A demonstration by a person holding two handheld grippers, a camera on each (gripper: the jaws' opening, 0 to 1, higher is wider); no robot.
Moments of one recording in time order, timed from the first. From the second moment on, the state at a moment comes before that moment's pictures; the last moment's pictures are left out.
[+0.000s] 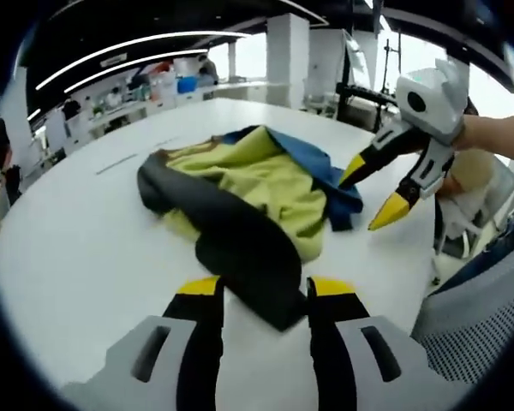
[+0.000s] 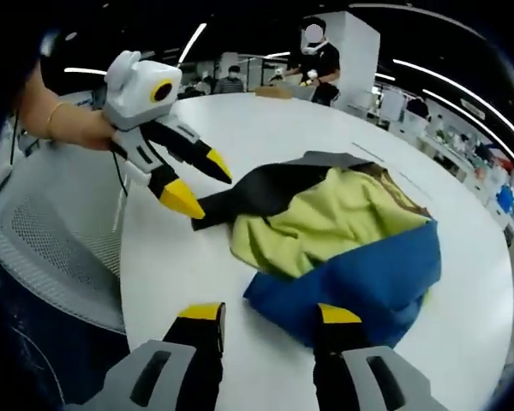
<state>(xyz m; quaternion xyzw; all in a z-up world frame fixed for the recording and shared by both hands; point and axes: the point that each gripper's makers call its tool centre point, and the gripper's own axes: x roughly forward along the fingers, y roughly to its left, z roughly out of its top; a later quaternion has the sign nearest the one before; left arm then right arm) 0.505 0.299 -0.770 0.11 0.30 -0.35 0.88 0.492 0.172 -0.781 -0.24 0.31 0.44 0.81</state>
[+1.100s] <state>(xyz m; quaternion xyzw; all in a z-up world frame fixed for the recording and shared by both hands) 0.513 0.318 -0.734 0.02 0.28 -0.33 0.90 0.520 0.153 -0.729 -0.26 0.26 0.35 0.86</state>
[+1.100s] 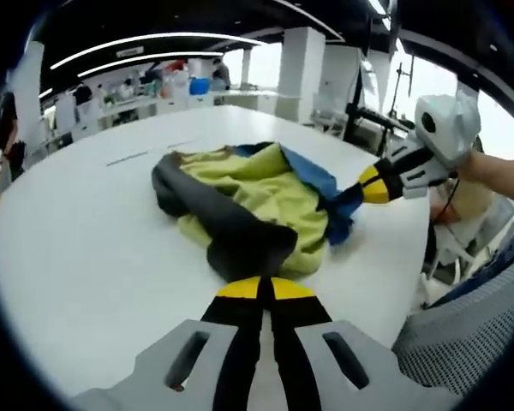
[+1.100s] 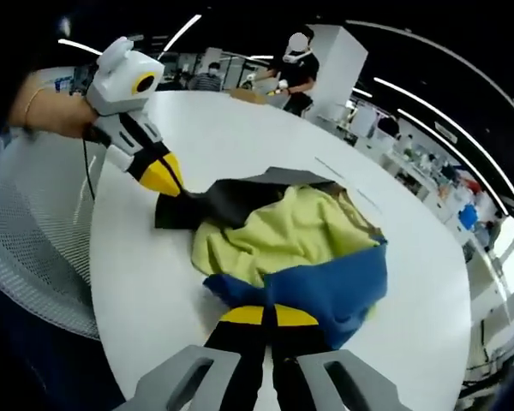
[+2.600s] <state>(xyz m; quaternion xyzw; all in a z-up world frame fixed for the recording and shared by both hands) 0.588 0.526 -0.693 0.05 0.27 -0.10 0.96 0.603 -0.020 -0.684 -0.10 0.26 0.14 0.95</state>
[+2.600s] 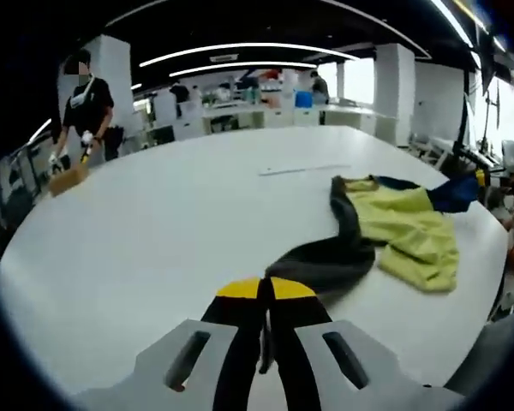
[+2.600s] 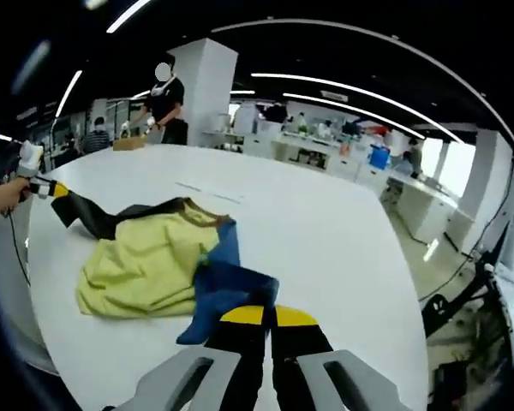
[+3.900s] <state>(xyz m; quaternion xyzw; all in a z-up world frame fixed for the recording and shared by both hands) 0.609 0.587 -0.728 0.08 0.33 -0.05 0.94 0.629 -0.096 -0.754 -0.04 0.34 0.05 0.94</state>
